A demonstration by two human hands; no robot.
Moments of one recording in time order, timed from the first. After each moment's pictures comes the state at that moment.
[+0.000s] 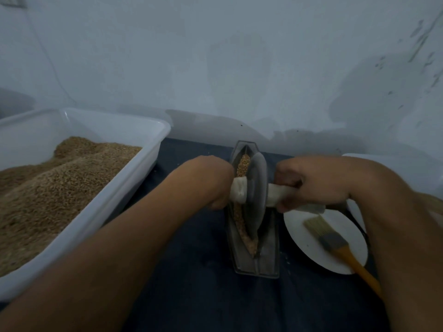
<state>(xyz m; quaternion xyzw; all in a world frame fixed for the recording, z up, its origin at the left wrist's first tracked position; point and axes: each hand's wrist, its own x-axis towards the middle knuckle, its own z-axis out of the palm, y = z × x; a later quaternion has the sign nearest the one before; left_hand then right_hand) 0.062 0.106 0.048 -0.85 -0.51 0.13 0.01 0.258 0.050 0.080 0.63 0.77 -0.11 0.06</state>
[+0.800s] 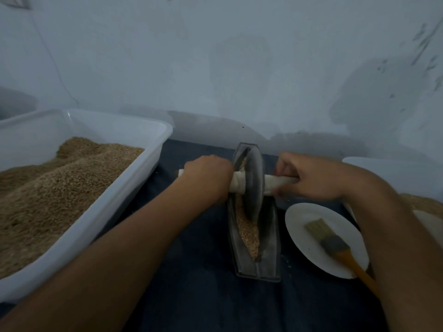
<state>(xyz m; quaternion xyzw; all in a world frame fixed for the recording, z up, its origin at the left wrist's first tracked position) 0.058 0.120 0.033 -0.85 -0.53 0.04 0.00 0.279 0.073 0.058 0.65 0.75 -0.12 -0.06</state>
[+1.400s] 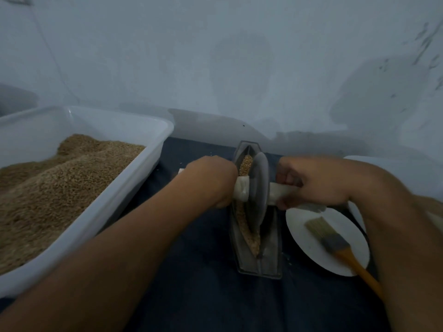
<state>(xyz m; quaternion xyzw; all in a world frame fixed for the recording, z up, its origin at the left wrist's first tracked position) 0.060 0.112 0.038 -0.86 -0.51 0.07 -0.01 0.255 0.050 0.078 0.65 0.76 -0.08 0.04</state>
